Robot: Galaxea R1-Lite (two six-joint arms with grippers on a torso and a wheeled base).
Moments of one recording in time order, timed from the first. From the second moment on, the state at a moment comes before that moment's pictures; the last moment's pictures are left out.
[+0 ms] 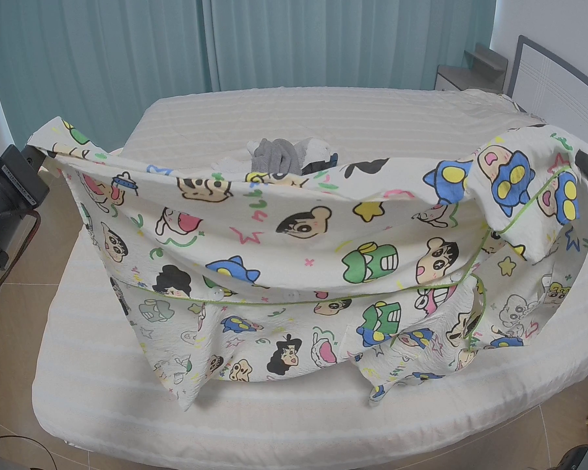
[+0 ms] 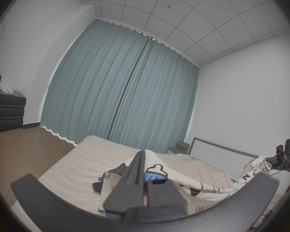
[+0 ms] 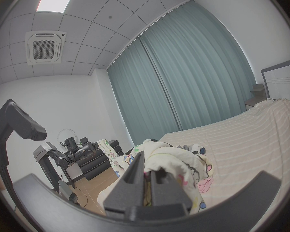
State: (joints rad) left arm -0.40 1.15 -0.55 -0.96 0.23 -0.21; right arm 0.52 0.95 -0.64 -0.56 0.20 0.26
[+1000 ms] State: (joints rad) left arm -0.42 1.14 -0.53 -0.97 0.23 -0.21; right arm 0.52 0.93 -0.64 -0.56 0.21 0.26
